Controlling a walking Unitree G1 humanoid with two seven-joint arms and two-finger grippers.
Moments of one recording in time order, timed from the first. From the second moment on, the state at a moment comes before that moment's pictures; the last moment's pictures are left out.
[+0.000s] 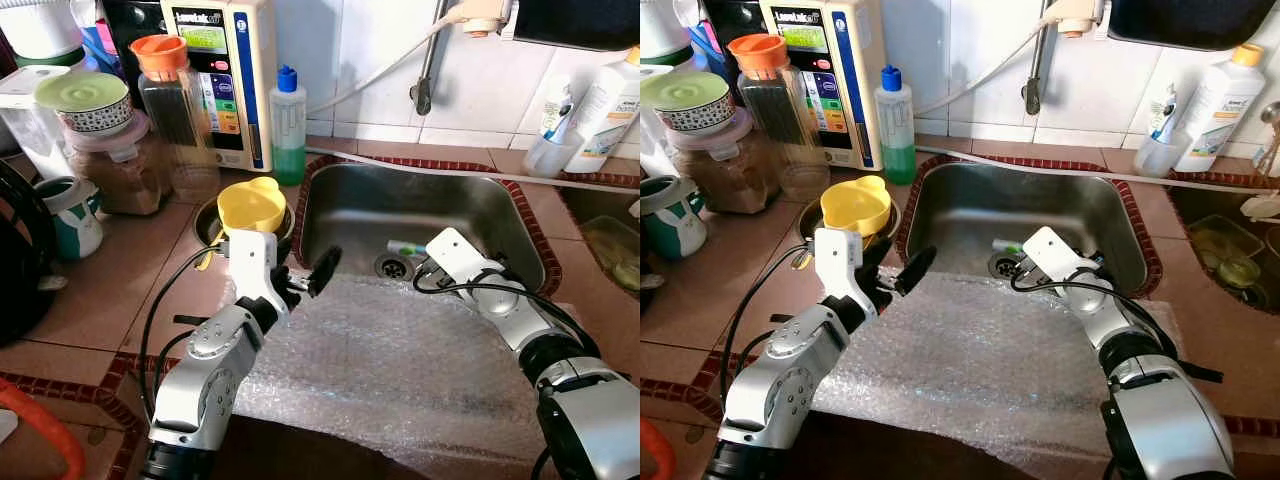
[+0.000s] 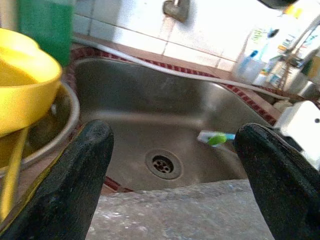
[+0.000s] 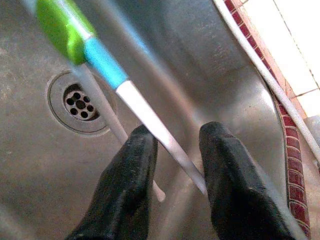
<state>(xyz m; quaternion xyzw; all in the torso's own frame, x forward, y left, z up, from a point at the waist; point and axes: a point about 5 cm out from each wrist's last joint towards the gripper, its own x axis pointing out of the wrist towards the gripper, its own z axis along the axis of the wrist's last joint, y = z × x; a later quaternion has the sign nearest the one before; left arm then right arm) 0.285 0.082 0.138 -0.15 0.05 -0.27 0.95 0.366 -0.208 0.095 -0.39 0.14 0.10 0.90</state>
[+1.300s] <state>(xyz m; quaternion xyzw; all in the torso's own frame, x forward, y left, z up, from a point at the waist) 0.283 0.075 0.135 -0.14 0.05 -0.29 0.95 0.371 -0.225 0.124 -0.31 0.03 -0.02 0.95</state>
